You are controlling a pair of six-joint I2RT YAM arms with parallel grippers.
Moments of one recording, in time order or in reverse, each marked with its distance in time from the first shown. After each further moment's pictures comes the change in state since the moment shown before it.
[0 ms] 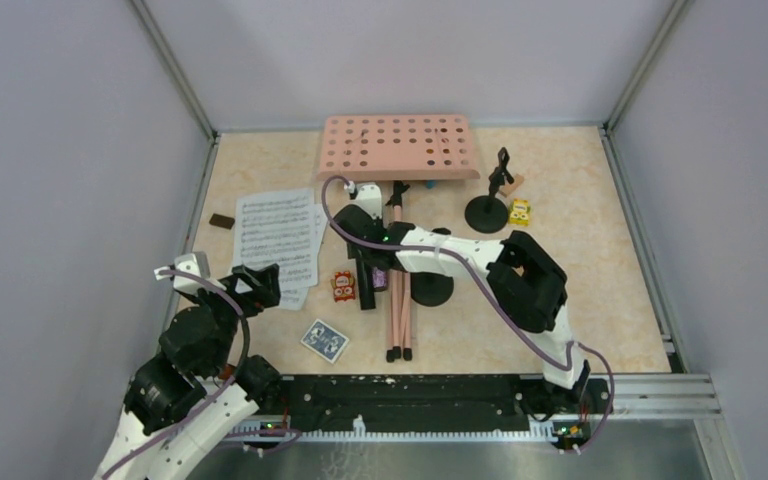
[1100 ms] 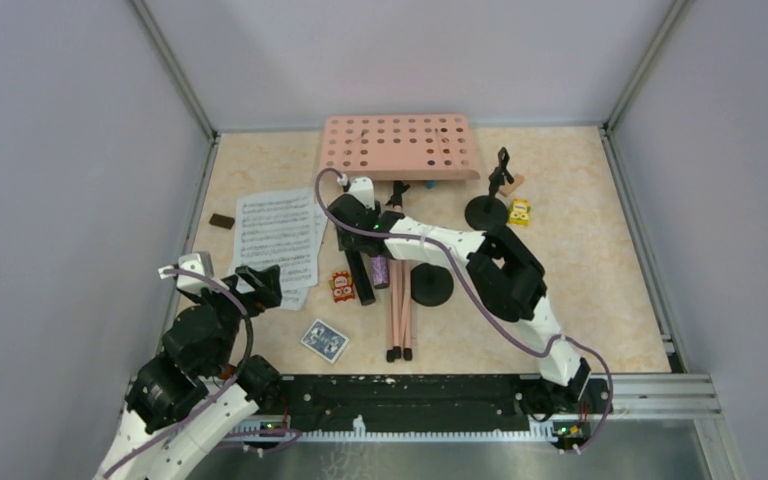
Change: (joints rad) left arm 0.000 0.000 -0.014 0.001 -0.003 0.020; right arm -0.056 0.153 0.164 -0.036 -0.043 -0.043
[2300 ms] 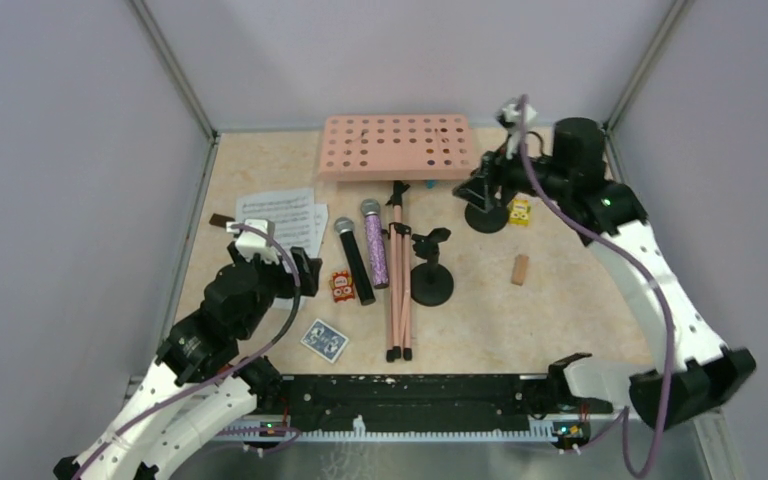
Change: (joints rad) left arm 0.000 0.312 0.029 0.160 0.251 0.163; right arm -0.574 -0.923 -0.319 -0.201 -1.018 -0.645
